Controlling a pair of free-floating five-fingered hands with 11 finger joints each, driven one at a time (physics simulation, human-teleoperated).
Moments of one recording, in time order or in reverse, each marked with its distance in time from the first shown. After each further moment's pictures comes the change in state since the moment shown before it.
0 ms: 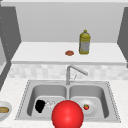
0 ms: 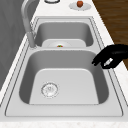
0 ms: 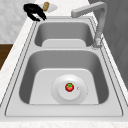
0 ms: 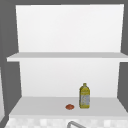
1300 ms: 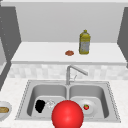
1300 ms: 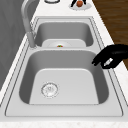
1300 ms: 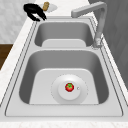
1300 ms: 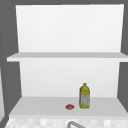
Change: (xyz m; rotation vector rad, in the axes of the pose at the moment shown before) left hand 0.000 0.000 0.000 0.000 0.000 0.000; right hand -0.065 0.020 -0.114 0.106 -0.079 -0.036
